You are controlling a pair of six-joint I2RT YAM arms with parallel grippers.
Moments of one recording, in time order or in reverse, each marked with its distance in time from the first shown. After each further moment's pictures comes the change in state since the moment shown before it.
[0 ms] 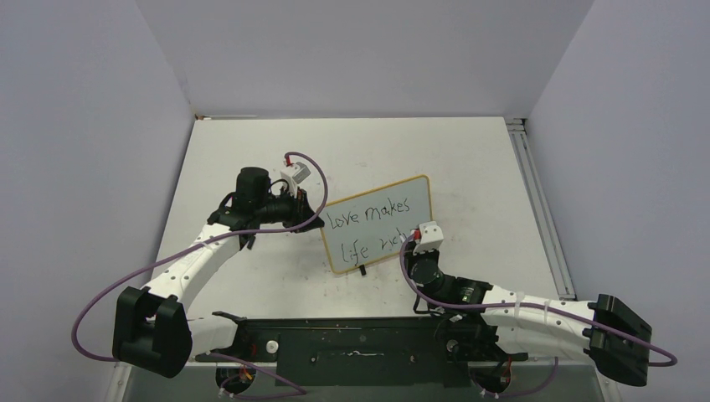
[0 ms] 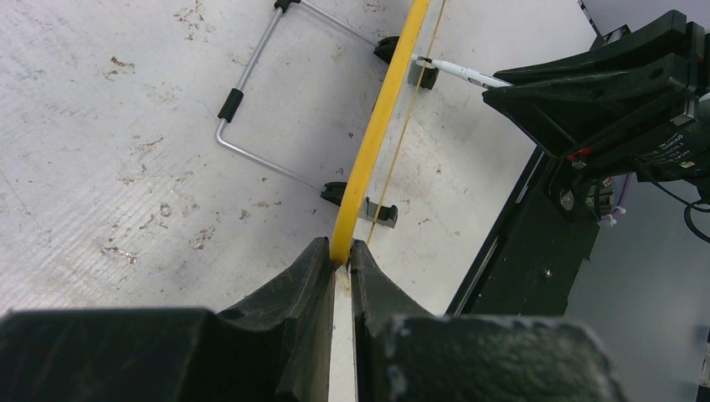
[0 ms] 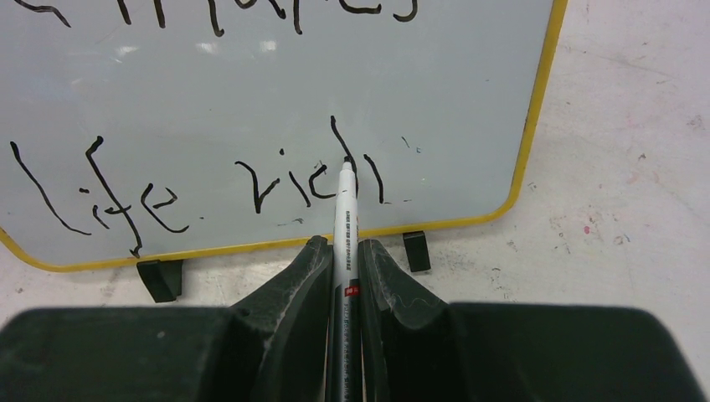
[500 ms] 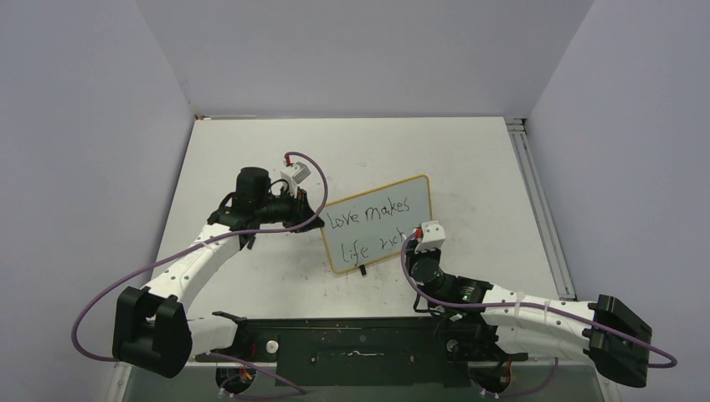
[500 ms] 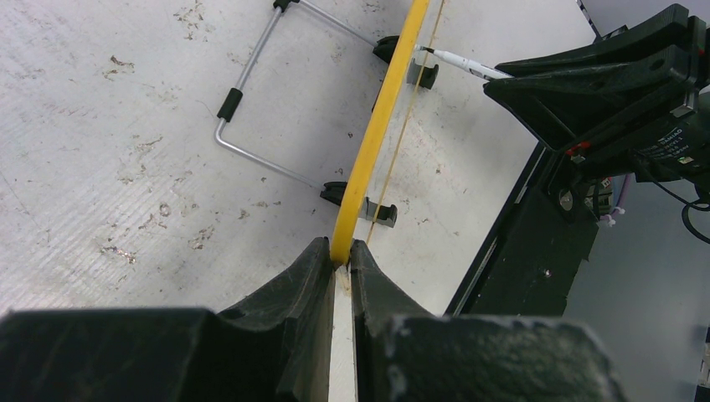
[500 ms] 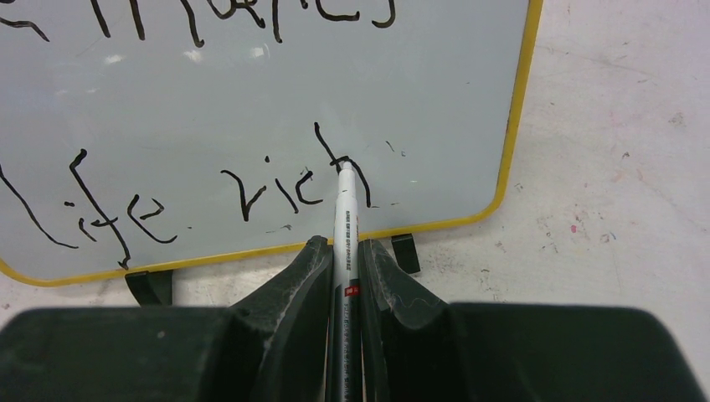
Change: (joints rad) left arm 0.000 0.000 0.000 0.000 0.000 -0.003; right arm -0.013 0.000 0.001 0.000 0.020 0.002
